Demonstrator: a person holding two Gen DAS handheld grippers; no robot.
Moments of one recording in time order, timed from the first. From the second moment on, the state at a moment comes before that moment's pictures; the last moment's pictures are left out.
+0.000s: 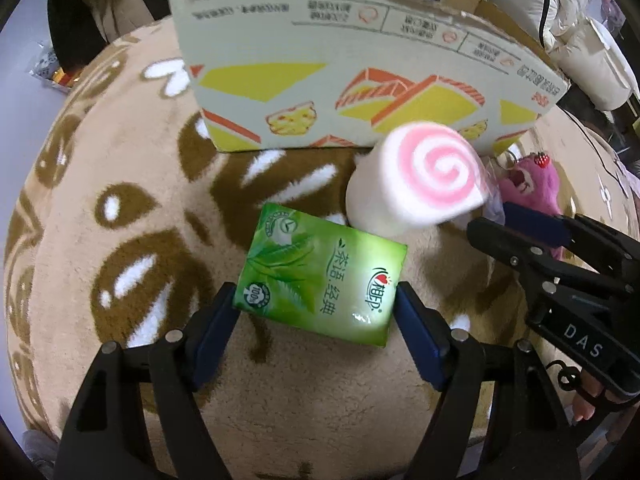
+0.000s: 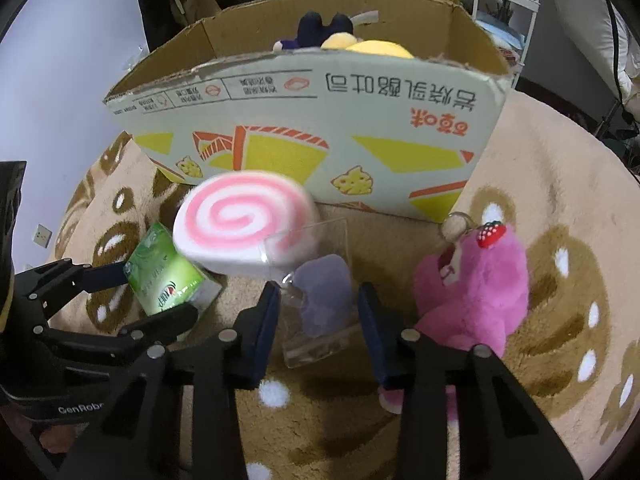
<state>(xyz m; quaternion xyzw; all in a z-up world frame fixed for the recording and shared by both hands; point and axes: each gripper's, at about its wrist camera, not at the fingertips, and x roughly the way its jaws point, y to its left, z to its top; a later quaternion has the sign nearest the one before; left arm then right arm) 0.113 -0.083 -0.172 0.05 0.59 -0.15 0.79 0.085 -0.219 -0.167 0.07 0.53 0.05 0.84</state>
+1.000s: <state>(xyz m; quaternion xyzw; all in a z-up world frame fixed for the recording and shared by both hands) 0.063 -0.049 -0.036 0.02 0.34 -0.07 0.94 0.032 -0.251 -0.050 0.14 0.38 0.03 0.91</state>
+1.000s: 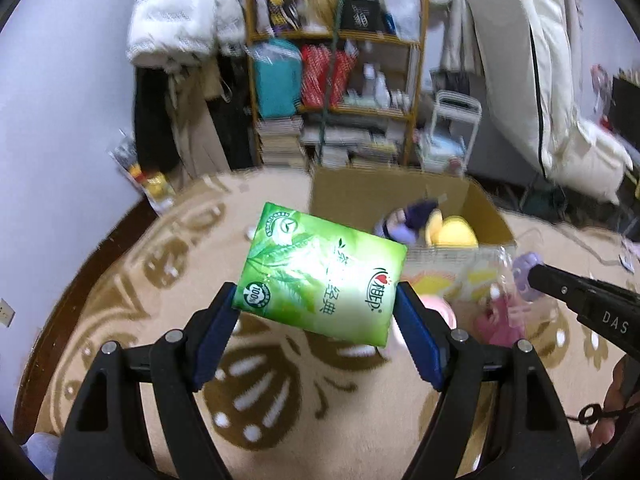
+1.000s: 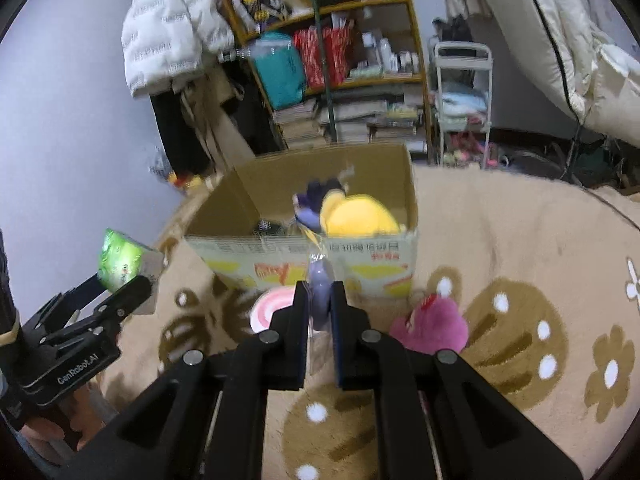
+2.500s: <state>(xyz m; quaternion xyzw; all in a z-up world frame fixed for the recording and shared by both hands) 0.167 -0.096 -0.048 0.09 0.30 -0.10 0.94 0.118 -0.252 -0.058 0.08 0.34 0.07 0.94</state>
